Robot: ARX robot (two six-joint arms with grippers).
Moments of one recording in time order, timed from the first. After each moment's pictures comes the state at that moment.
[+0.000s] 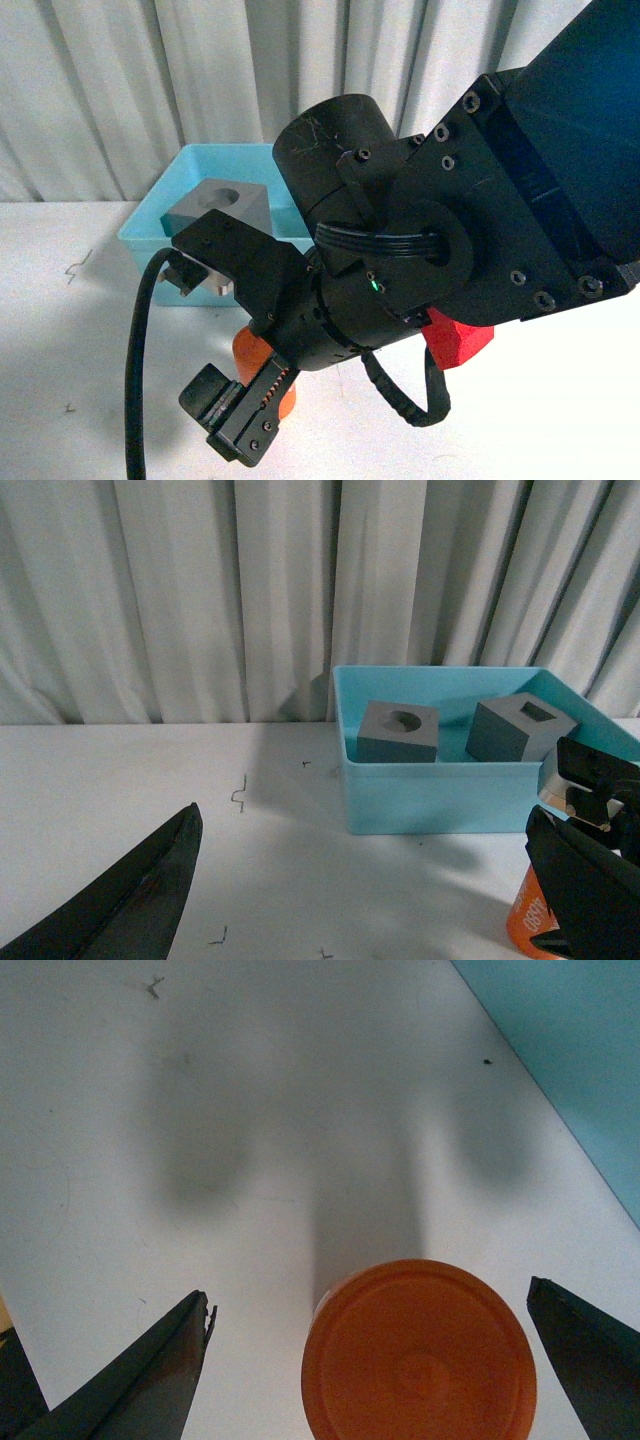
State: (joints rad) left arm 0.00 0.01 0.01 0.00 0.00 -0.01; right arm 0.62 2.15 1.24 0.02 -0.31 -0.42
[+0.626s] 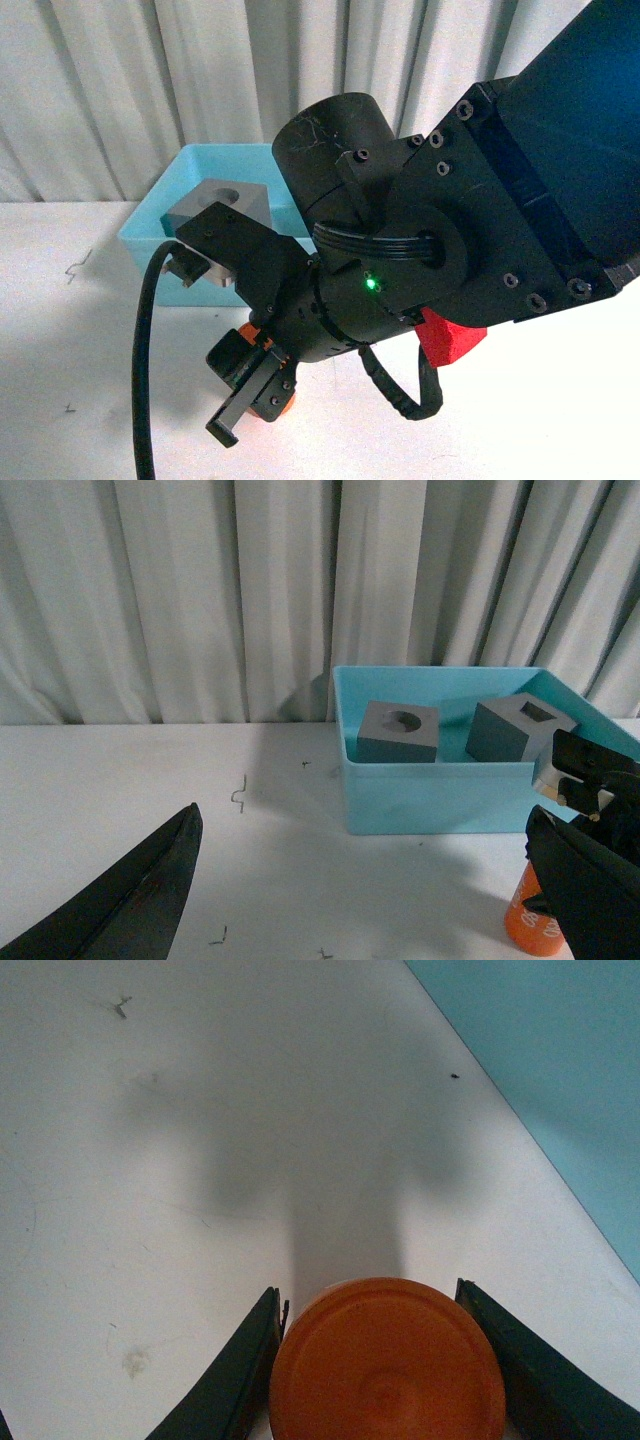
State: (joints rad) left arm 0.00 0.01 0.01 0.00 0.00 -0.01; right arm 0.61 2.16 1.25 0.05 -0.28 -0.40
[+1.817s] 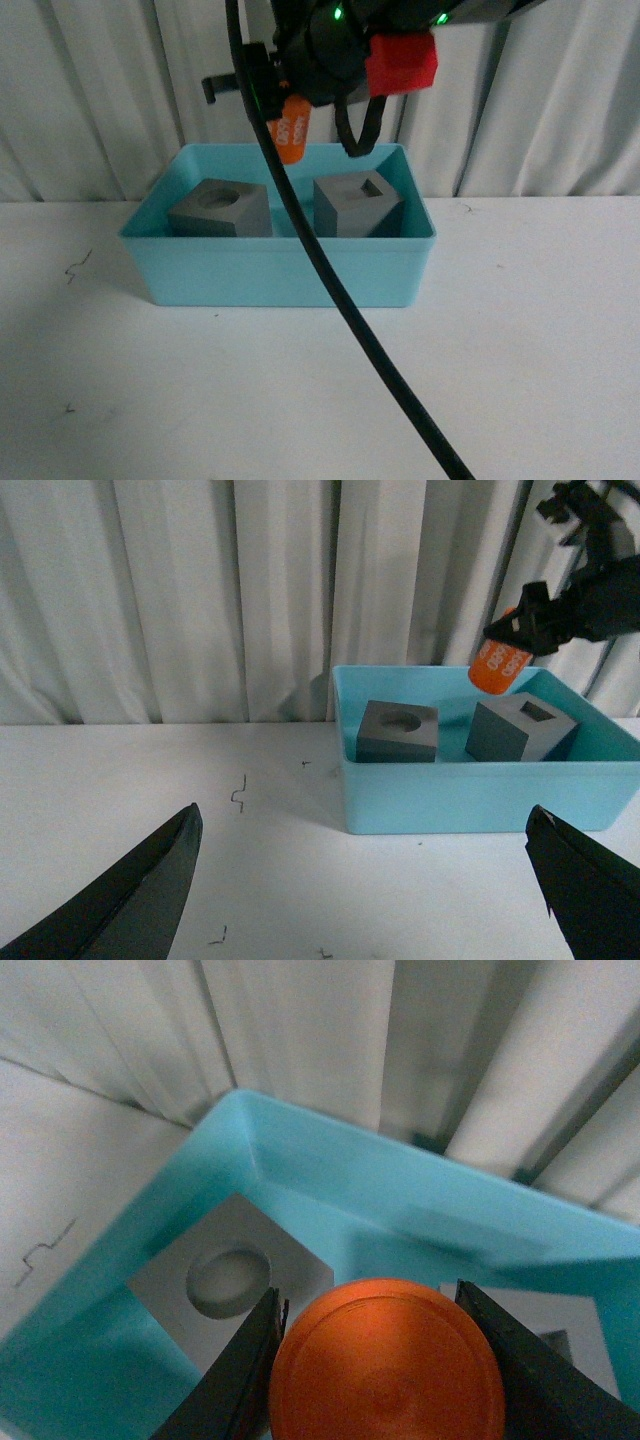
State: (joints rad) left arm 0.00 0.01 0.01 0.00 0.00 -0.01; right arm 0.52 2.27 1.80 0.05 0.01 -0.01
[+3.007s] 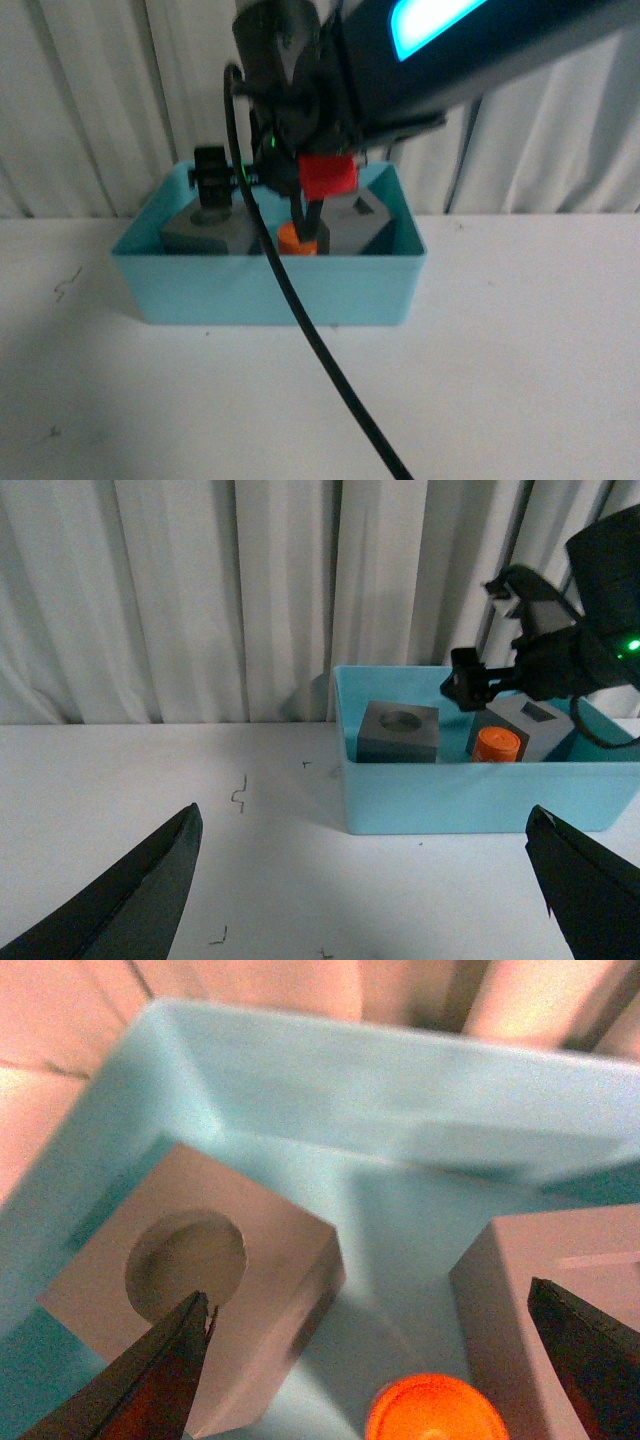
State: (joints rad) left arm 0.00 0.01 0.01 0.00 0.00 -0.01; right arm 0.56 2.47 1.98 -0.04 0.14 0.16
